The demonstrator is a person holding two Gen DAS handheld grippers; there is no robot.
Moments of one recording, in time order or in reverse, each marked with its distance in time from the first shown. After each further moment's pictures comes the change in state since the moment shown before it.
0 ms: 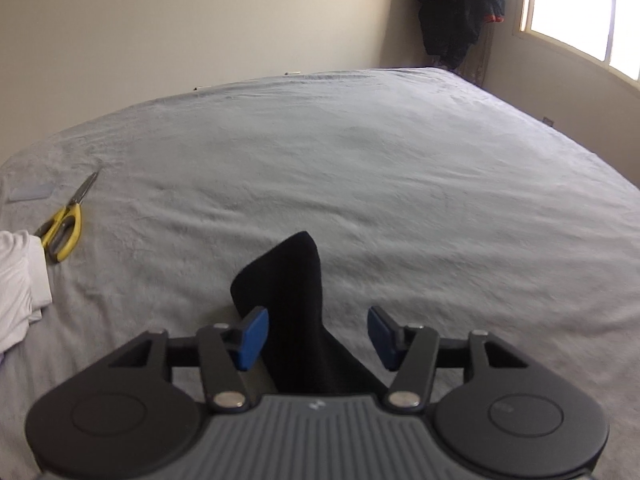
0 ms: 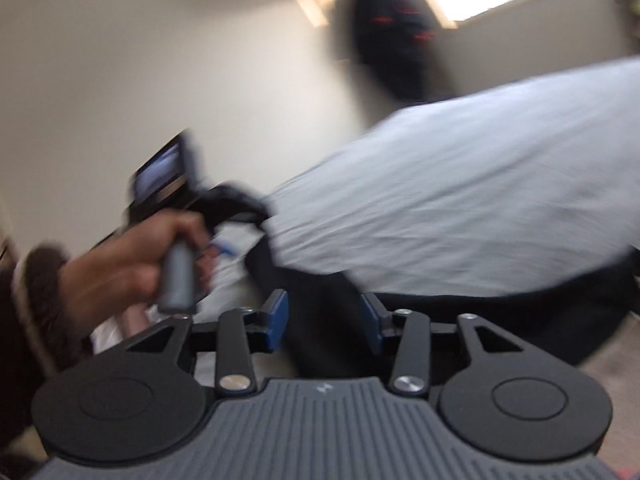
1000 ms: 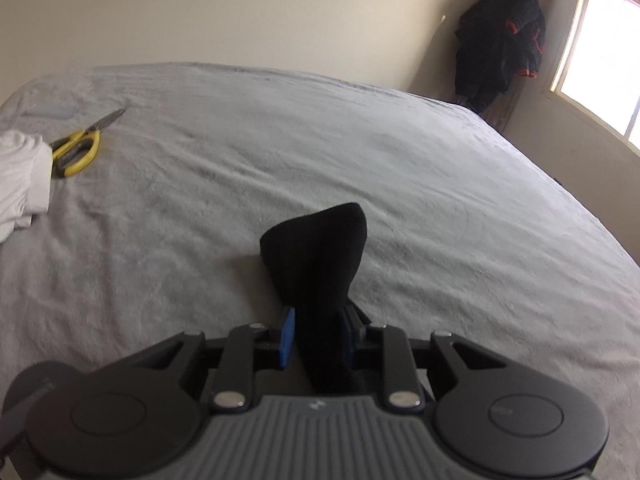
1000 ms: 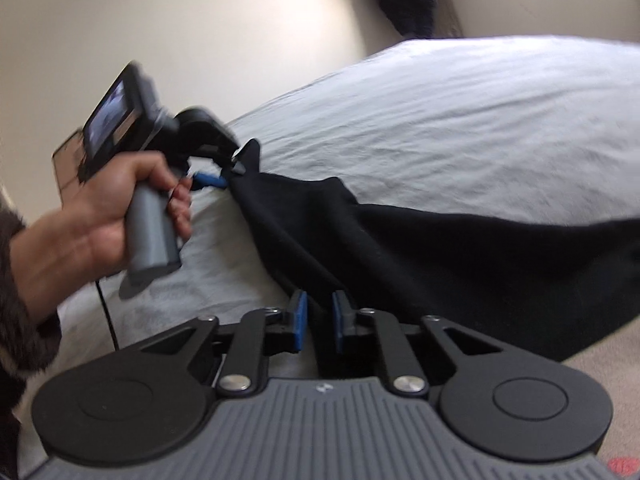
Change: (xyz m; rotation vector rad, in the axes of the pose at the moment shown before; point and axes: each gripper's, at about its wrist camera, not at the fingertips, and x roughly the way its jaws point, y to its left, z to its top) left arm 0.020 0.032 -0.041 -0.231 -0.046 -0.027; right arm 0.036 -0.016 -0.021 0.018 0.208 -0.115
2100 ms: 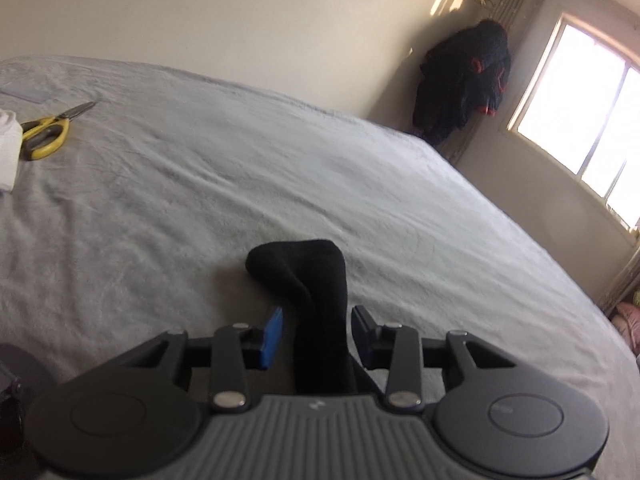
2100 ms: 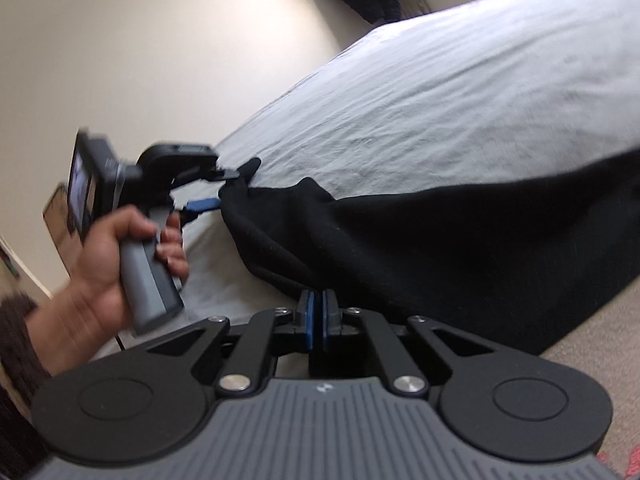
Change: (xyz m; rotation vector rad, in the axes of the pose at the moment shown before) left arm -0.005 0.015 -0.014 -0.066 -0.099 -0.198; right arm 0.005 -0.029 -0.003 0.224 -0.012 0.055
